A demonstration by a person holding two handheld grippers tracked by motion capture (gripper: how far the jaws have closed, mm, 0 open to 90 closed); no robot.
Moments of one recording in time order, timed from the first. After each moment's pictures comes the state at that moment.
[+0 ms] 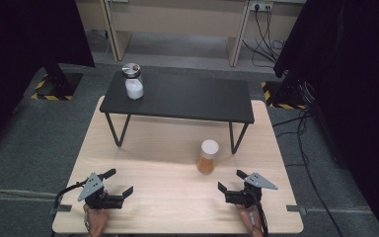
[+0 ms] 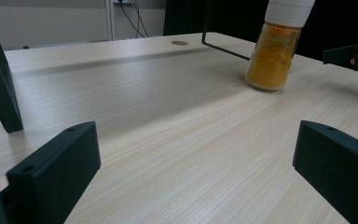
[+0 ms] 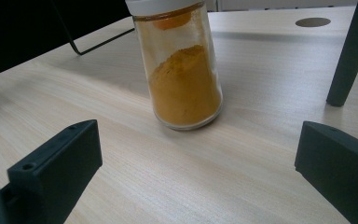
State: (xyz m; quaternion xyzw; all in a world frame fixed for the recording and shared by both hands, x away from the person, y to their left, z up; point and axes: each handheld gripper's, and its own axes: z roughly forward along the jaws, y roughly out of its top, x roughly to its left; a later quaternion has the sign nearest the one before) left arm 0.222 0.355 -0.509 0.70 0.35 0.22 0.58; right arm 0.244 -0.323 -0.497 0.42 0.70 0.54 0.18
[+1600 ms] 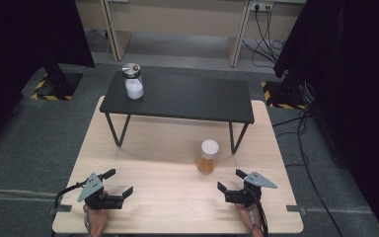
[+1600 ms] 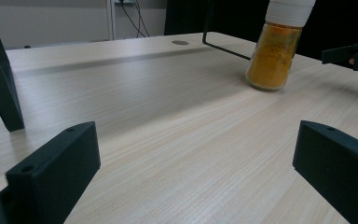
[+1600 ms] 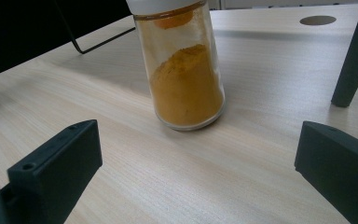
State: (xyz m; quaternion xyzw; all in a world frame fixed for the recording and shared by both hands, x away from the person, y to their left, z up) left arm 0.220 0.354 -0.510 0.70 0.36 0.22 0.58; right arm 0.249 -0.324 -0.496 0.41 0.71 0.54 0.18
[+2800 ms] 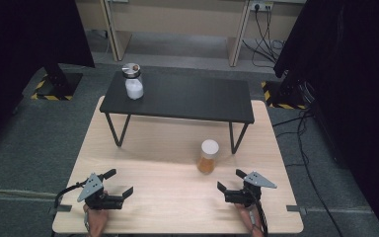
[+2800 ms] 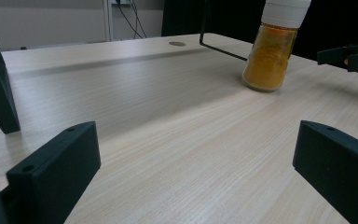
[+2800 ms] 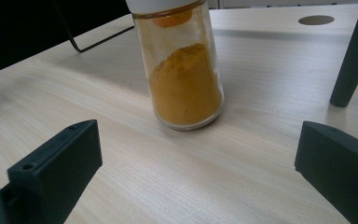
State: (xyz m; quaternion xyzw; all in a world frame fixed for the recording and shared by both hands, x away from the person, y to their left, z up) left arm 0.221 0.356 -0.510 0.70 0.35 0.22 0.58; right arm 0.248 -0.323 -0.495 0.42 0.71 0.54 0.18
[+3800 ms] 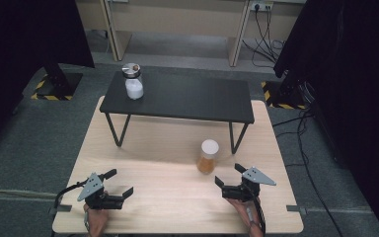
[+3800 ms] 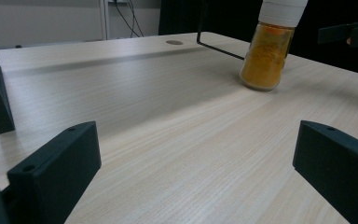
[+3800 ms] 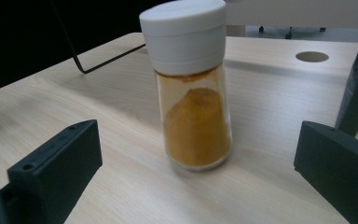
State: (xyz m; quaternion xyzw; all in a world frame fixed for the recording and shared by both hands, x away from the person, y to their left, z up) left arm 0.224 0.357 -0.510 0.70 0.35 0.21 0.58; right arm 0.247 -0.303 -0.470 0.40 0.70 0.55 0.21
